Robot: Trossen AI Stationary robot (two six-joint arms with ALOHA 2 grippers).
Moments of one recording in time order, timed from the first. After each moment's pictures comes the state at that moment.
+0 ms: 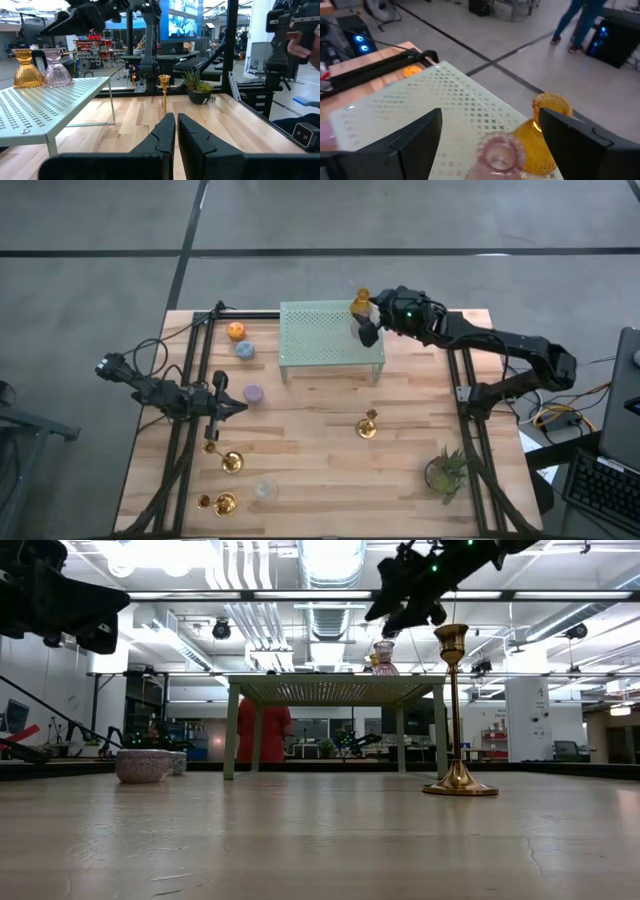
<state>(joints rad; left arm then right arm) -0.48 0.04 0.02 0.05 -0.45 0.05 -0.41 1.30 1.05 -0.12 0.26 0.13</state>
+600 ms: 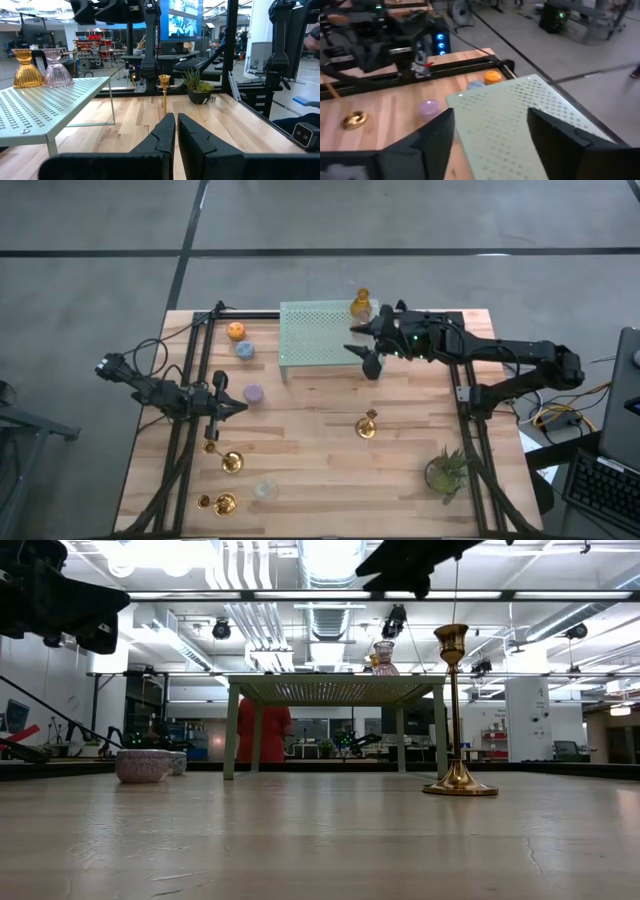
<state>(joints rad) -0.48 0.04 0.02 0.05 -0.45 0.05 -0.21 1.25 1.05 -0.12 0.10 0.05</state>
